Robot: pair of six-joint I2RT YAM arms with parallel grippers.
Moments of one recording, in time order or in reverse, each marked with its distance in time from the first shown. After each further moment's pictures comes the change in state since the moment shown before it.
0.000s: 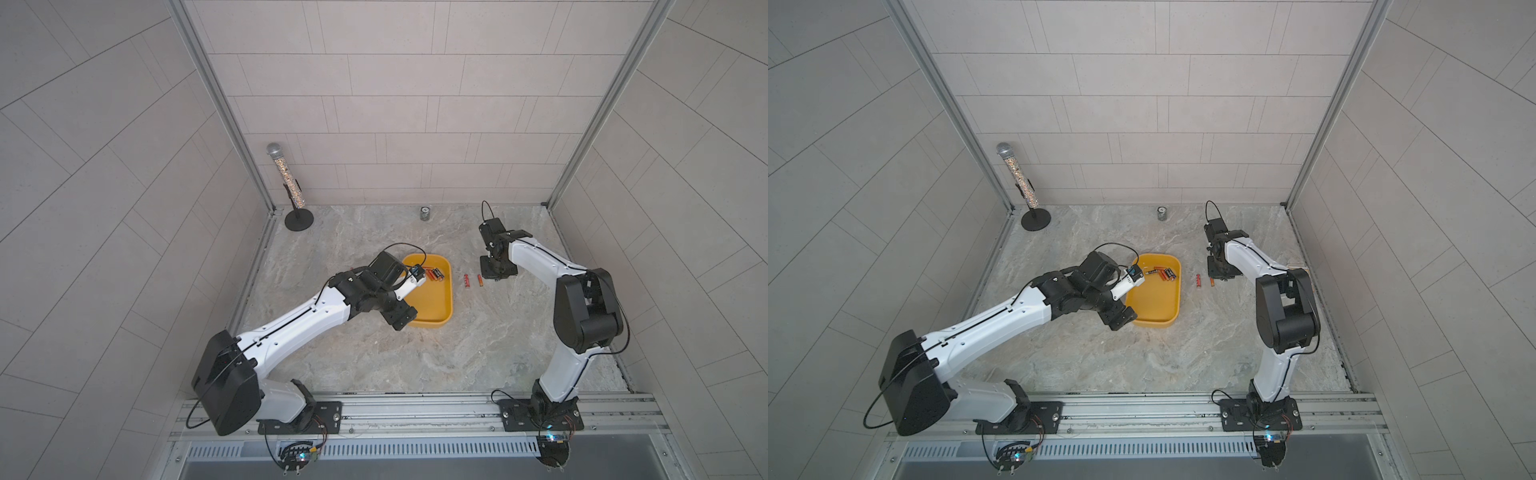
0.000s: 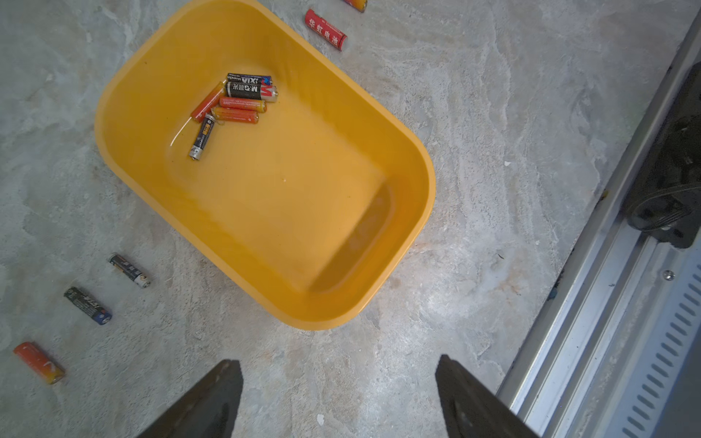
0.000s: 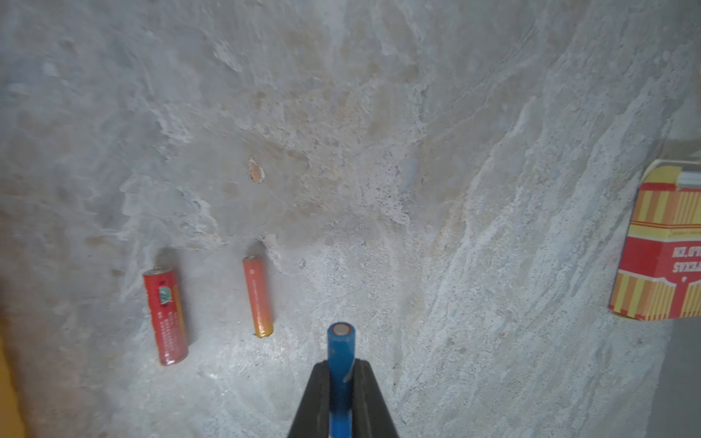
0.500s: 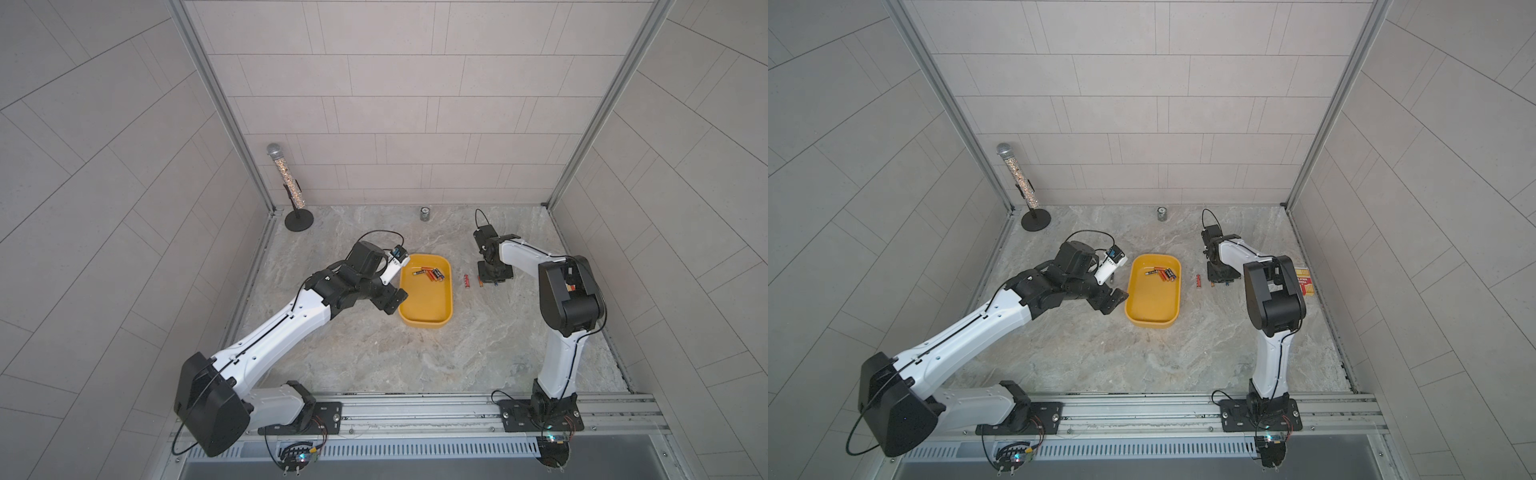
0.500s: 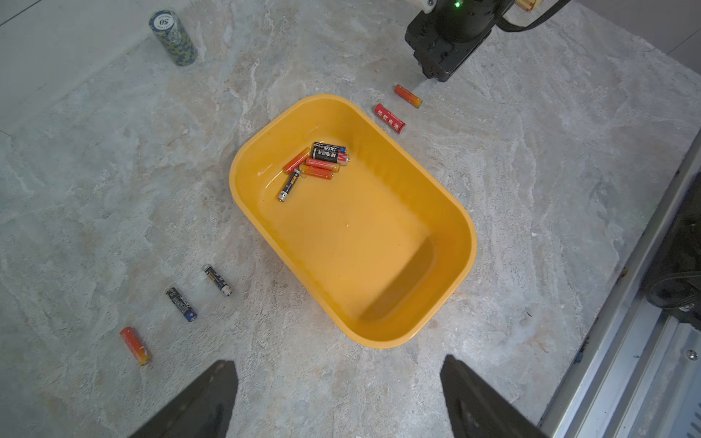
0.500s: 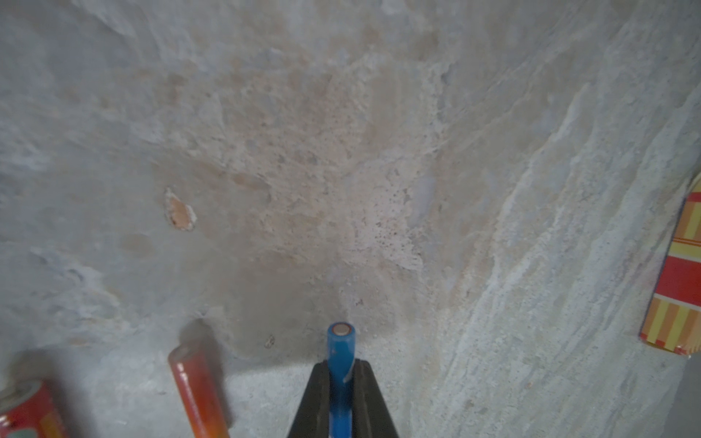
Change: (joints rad) left arm 0.104 -0.097 -0.013 0.080 -0.018 -0.019; right arm -0.016 0.149 0.016 0.071 0.058 0.006
